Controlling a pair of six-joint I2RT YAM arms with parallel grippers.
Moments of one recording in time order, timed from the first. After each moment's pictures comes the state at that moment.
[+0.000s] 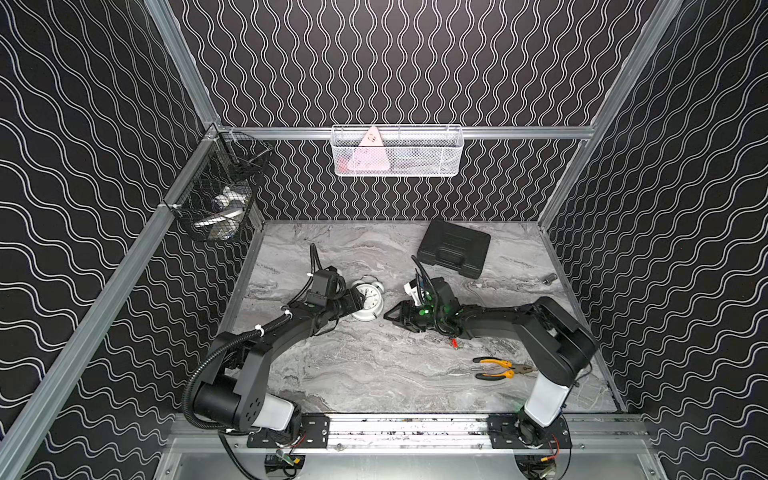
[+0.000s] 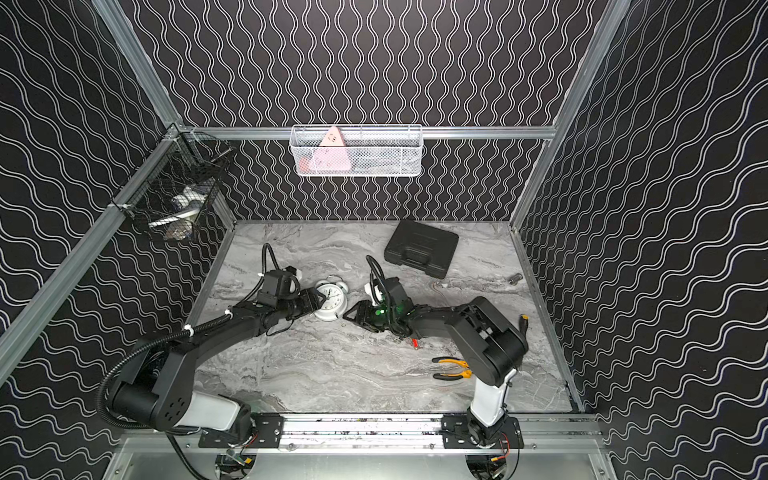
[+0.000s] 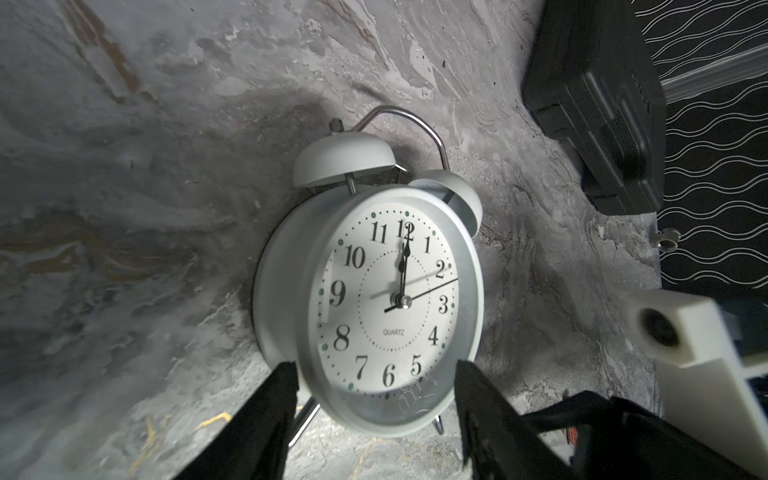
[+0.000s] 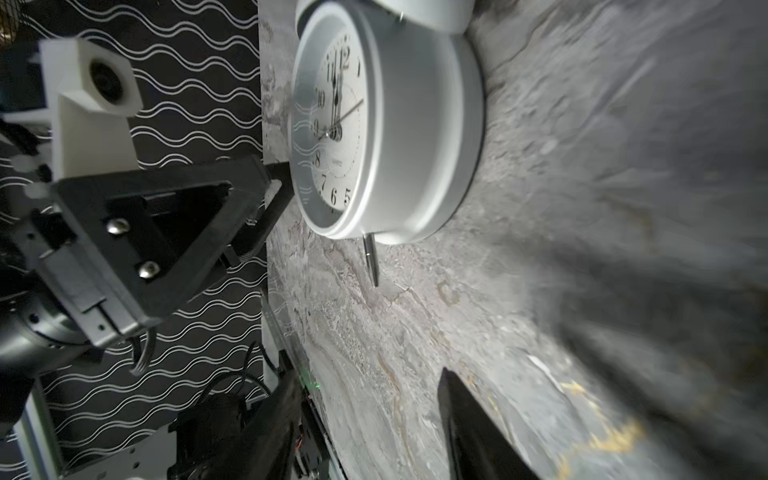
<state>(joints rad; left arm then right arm) -0.23 1.44 0.69 -0.04 0.25 -0.66 0.70 1.84 0.85 0.37 -0.59 1.00</state>
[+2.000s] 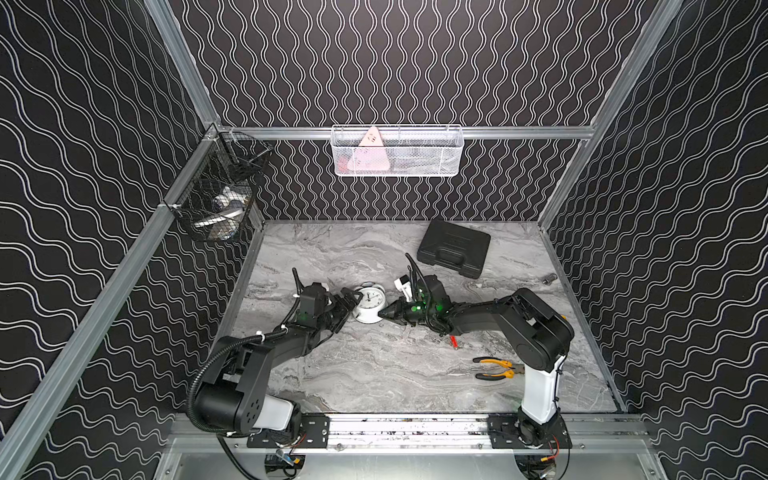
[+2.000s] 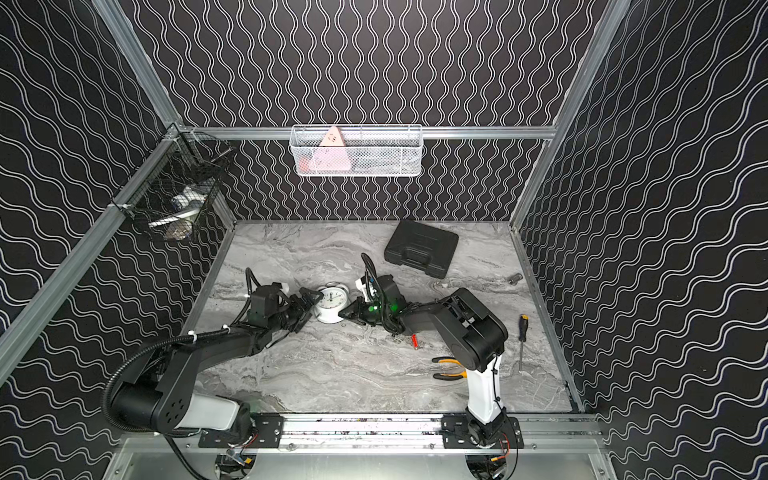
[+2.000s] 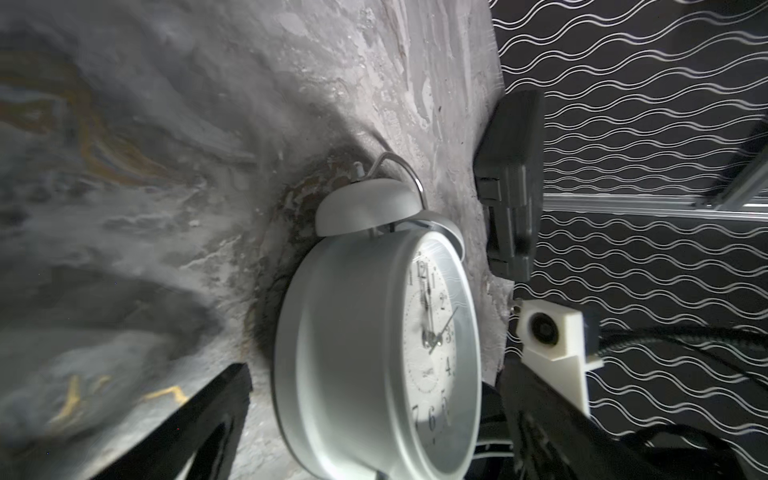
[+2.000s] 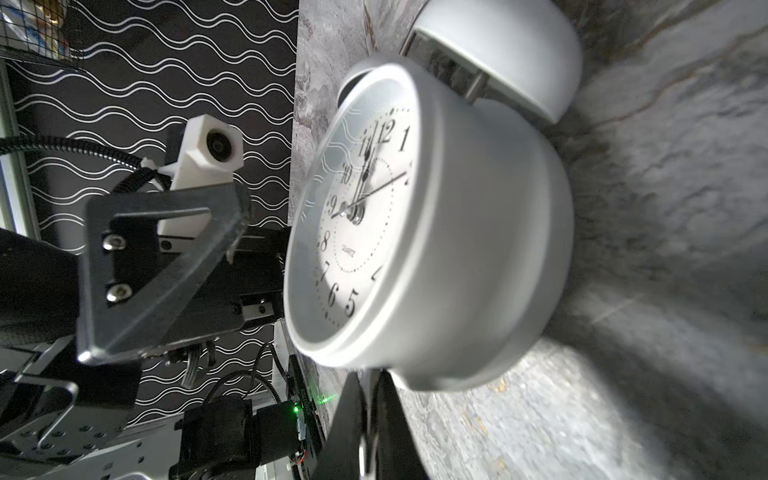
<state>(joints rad) -0.16 1.44 0.45 0.40 0.40 -1.13 0.69 1.95 0.92 0.52 -0.64 0.99</state>
